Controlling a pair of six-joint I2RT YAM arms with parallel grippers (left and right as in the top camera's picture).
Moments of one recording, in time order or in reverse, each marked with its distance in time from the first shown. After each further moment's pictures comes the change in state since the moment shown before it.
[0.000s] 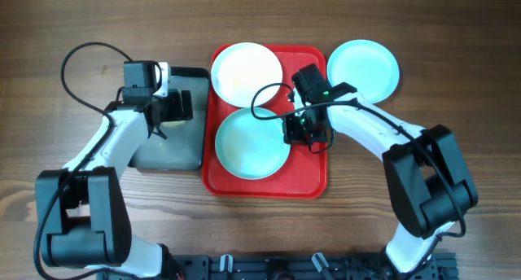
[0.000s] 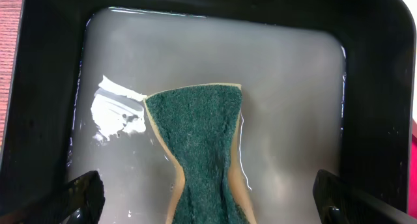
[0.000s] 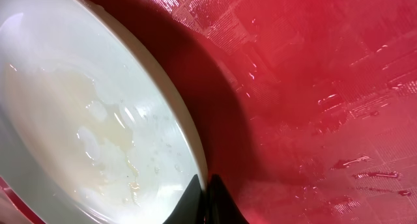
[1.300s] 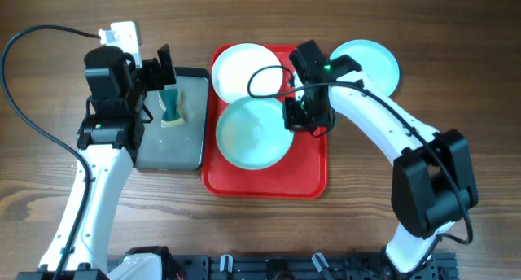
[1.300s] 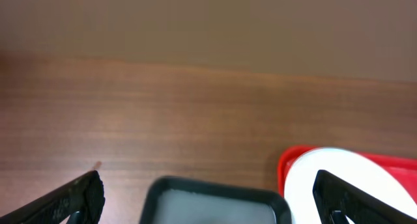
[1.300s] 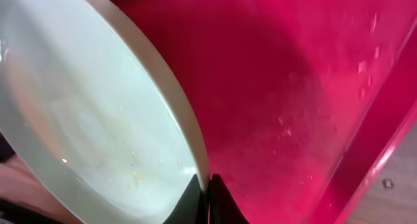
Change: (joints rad) left arm 0.000 -0.369 0.003 0.248 -0.063 -0.024; right arm 0.000 -0.002 0.290 -0.336 0.054 -0.039
